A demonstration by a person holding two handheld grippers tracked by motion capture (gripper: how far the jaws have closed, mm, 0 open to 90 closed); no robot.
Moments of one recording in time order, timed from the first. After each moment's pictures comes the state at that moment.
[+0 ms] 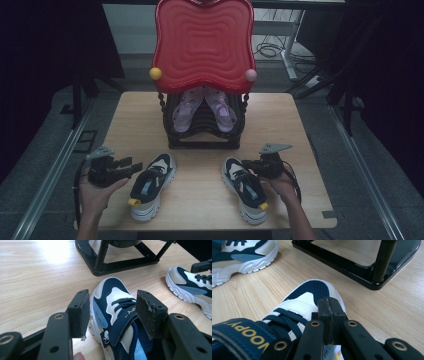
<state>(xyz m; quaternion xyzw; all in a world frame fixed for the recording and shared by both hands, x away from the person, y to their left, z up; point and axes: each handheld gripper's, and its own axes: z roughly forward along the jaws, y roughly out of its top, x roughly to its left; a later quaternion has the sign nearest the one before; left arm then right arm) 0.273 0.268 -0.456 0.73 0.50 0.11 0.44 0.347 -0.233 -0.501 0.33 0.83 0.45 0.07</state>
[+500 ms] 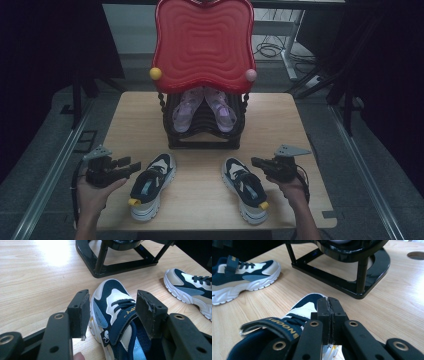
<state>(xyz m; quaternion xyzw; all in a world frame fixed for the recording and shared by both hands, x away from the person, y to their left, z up) 0.269 0.271 -0.452 0.73 0.50 0.11 0.44 0.321 -0.259 -0.476 0.35 0.79 0.50 0.11</state>
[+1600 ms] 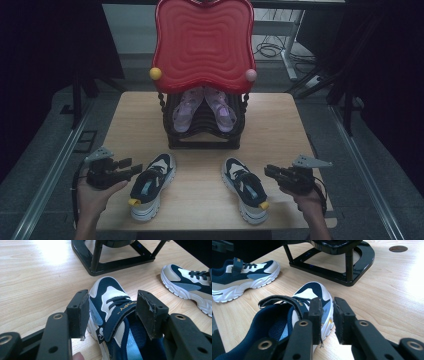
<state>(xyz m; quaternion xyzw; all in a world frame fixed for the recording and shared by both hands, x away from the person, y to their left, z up) 0.264 0.265 -0.449 0.74 0.49 0.11 0.44 0.284 -0.294 -0.470 0.38 0.77 0.50 0.12</state>
